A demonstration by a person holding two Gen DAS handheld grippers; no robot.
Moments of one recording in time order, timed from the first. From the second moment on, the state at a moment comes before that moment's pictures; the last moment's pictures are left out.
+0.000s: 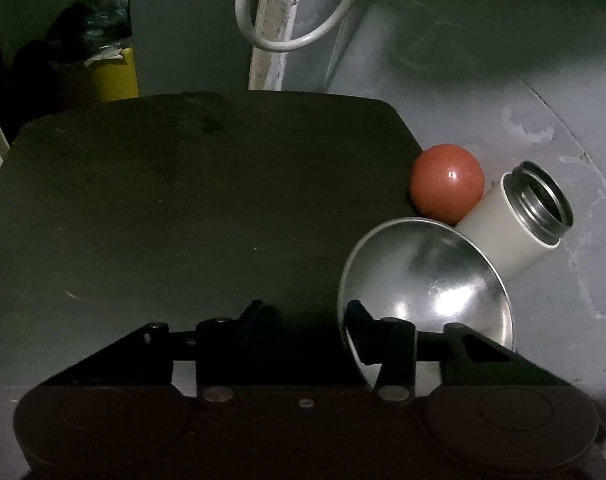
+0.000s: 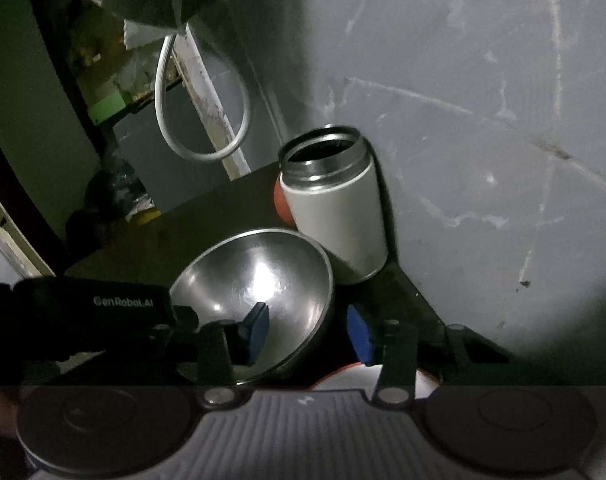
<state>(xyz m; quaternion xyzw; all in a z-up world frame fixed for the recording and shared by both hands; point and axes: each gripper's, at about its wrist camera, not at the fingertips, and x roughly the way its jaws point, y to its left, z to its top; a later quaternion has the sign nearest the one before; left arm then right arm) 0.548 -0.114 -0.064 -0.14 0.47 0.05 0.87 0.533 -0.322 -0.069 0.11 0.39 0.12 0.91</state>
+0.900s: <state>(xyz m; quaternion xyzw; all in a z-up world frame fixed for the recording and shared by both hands) 0.513 -0.102 -0.029 -0.12 0.41 -0.02 0.90 0.503 -0.305 -0.045 0.07 0.36 0.17 0.92</state>
